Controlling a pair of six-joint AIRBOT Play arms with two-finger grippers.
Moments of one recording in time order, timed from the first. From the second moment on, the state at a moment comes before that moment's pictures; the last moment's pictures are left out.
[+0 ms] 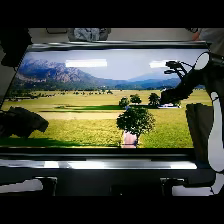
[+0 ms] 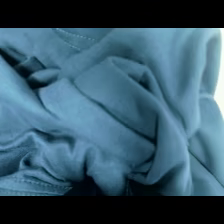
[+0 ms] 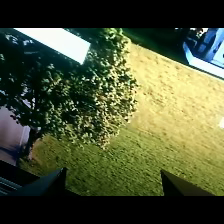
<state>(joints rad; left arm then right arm) 0.63 -1.47 1.15 1.48 -0.94 -1.76 -0.07 -1.59 1.72 -1.38 1.64 1.14</state>
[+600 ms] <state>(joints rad) 0.07 -0.82 1.31 1.17 -0.74 -1.58 -0.07 -1.45 1.72 -1.37 1.62 1.11</state>
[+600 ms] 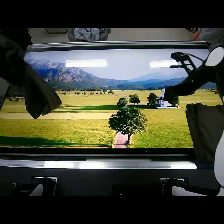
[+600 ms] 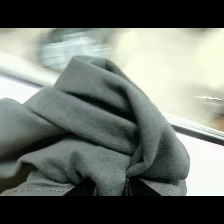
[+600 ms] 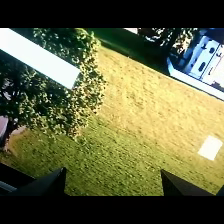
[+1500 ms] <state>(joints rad) -0.75 -1.32 1.13 1.09 -0.91 -1.53 -0.07 -1.17 1.72 -1.44 1.57 1.10</state>
